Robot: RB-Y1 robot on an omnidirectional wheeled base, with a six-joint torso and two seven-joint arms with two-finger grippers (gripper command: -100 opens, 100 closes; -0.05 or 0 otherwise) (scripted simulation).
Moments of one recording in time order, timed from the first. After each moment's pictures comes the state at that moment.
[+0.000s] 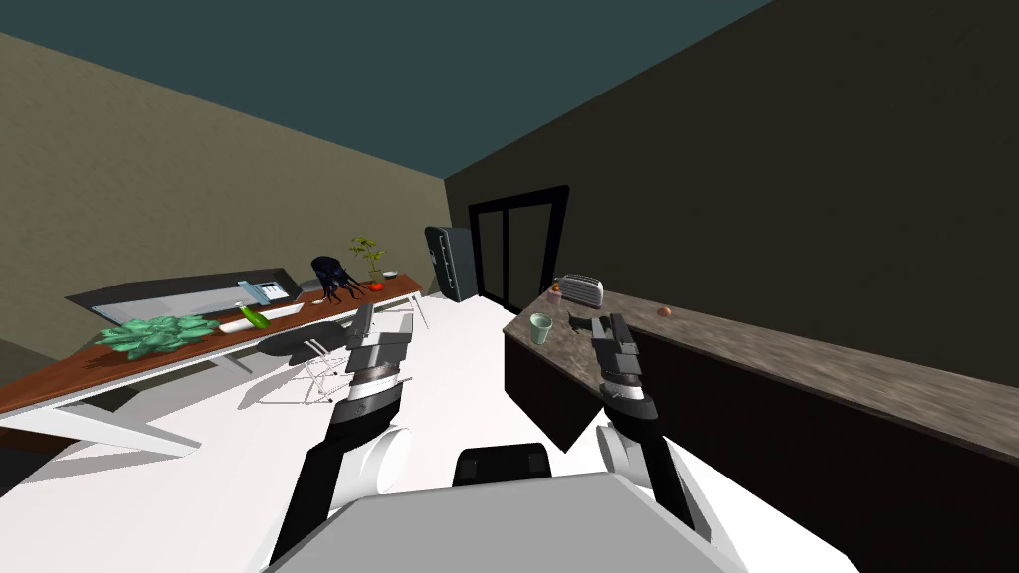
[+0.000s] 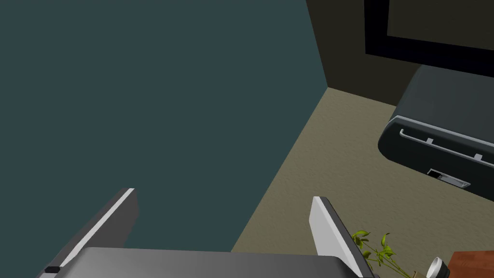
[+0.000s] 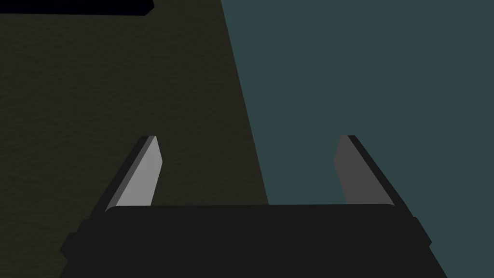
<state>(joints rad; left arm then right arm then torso) 0.51 -0.03 -0.04 -2.33 0.09 -0.44 -0.01 0.55 -0.01 -0.06 -2.22 0.09 -0.64 -0.01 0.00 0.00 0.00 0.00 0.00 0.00</state>
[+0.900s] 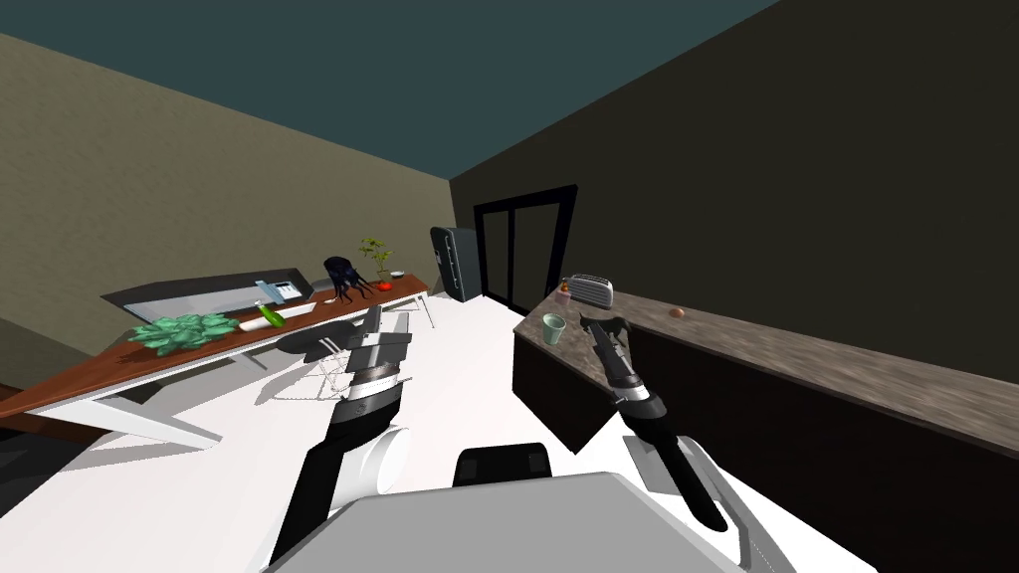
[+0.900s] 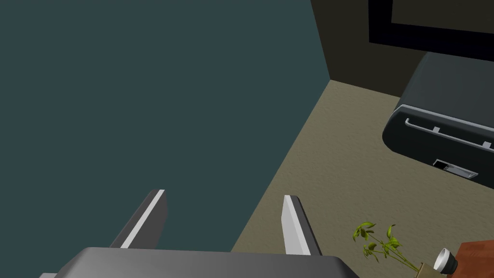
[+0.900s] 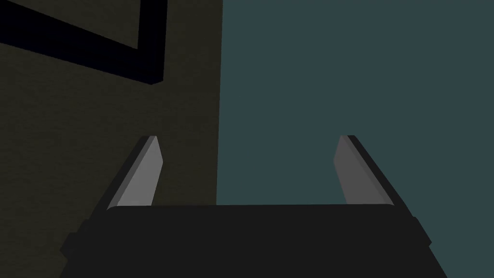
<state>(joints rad) 0.51 -0.03 -0.04 -2.33 0.09 -0.44 -0.01 0.55 -0.26 -0.14 -2.13 0.22 -0.63 0.03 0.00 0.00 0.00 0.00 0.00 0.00</state>
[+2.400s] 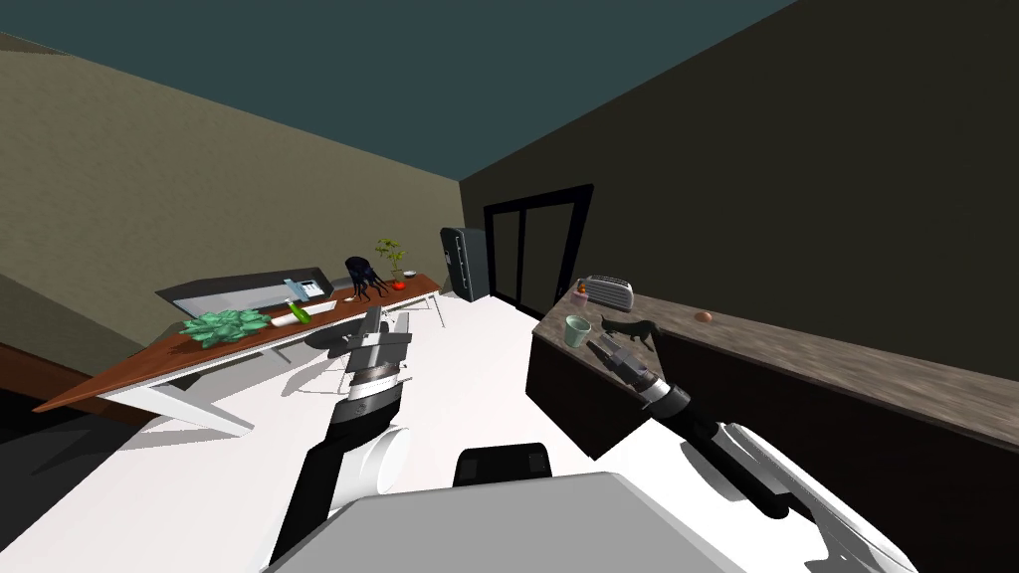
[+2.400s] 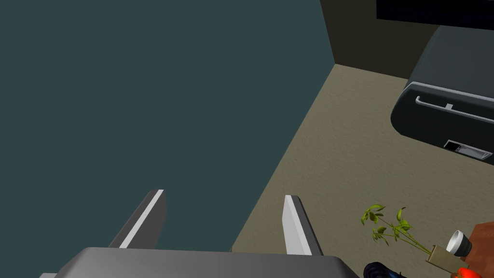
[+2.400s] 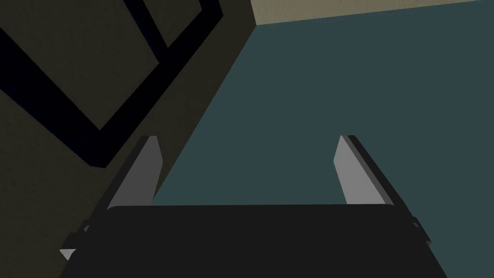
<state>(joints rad) 0.51 -0.03 -0.04 -2.33 0.09 -0.44 -0.01 0.58 -0.65 -0.26 -1.93 0.44 -0.62 0.10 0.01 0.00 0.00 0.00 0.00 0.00</state>
